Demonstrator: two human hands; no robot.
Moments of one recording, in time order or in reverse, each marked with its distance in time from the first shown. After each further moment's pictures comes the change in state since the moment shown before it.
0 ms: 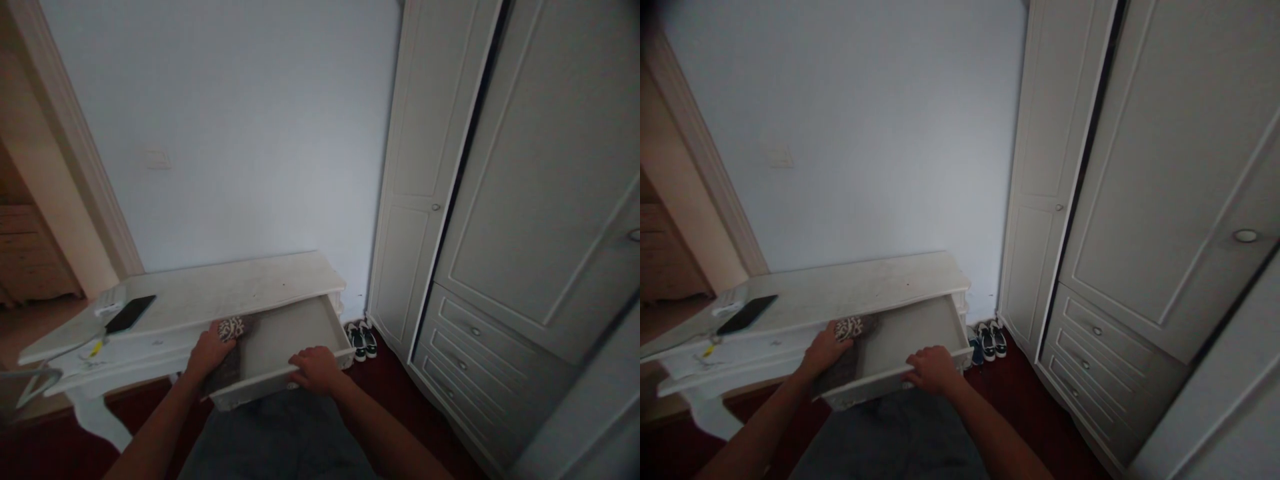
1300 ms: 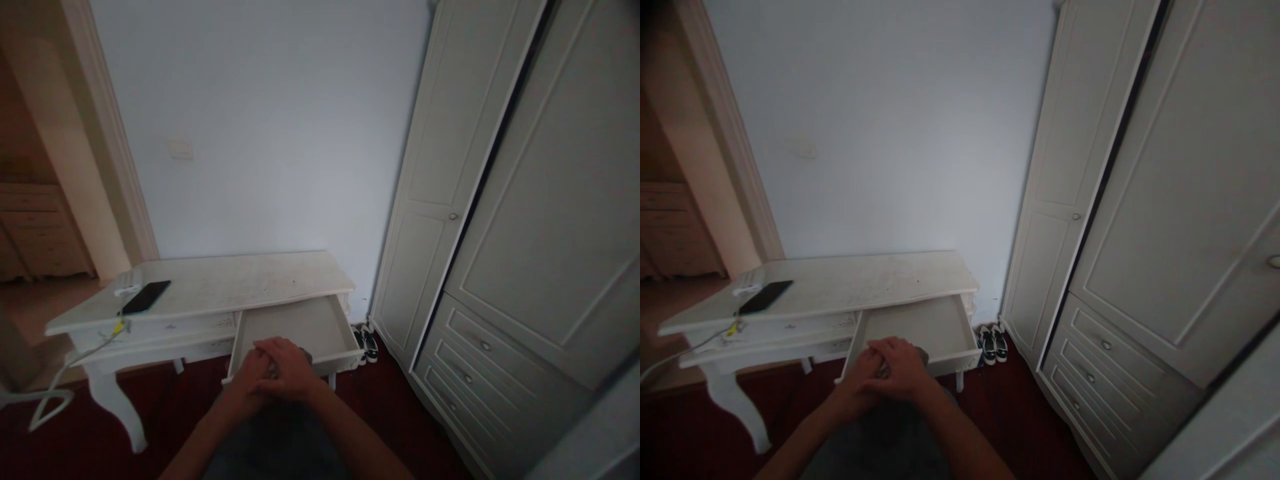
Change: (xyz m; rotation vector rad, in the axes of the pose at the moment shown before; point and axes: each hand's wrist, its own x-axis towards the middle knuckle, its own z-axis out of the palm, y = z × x) left_hand -0.102 0.043 0.027 -0.341 -0.173 0.617; right_hand 0.044 -0.077 -0.012 0.520 0.209 -0.104
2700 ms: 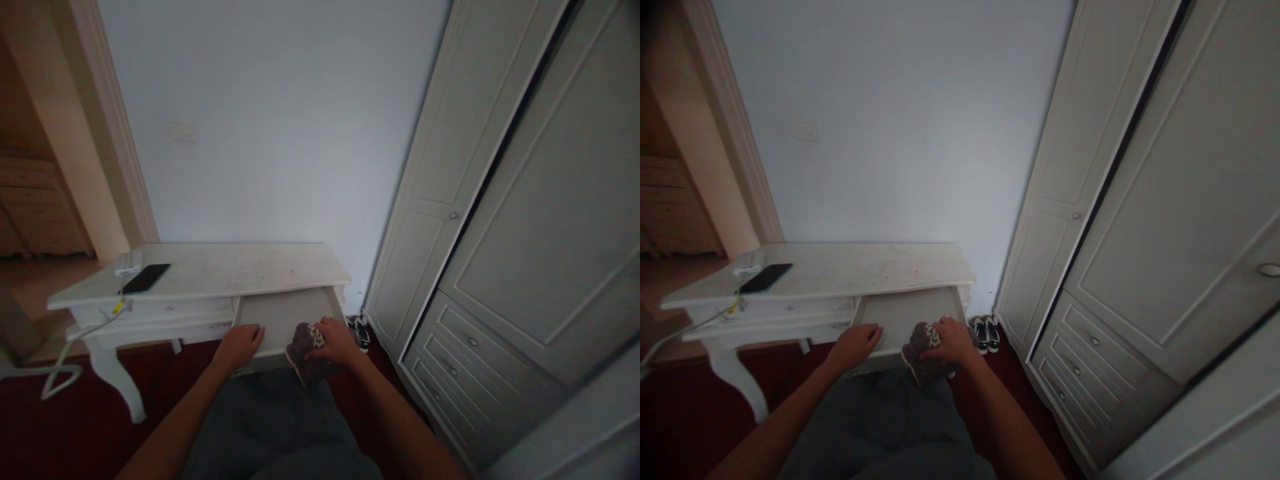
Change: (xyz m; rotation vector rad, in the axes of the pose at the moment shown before) left_hand 0.034 -0.025 -0.017 0.408 -0.046 -0.243; right_hand -0.056 0.082 -0.092 -0.454 -0.135 0.252
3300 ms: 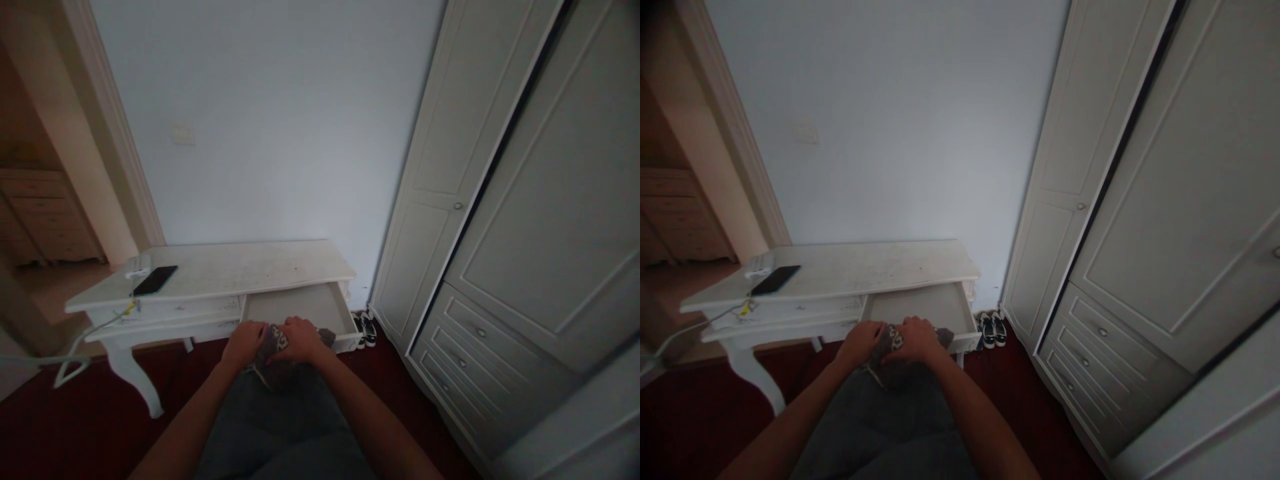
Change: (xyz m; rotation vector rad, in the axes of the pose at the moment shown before) left_hand -0.003 0.001 -0.009 0.009 -0.033 0.006; right_hand 0.057 -0.097 0.038 0.005 -0.001 -0.178
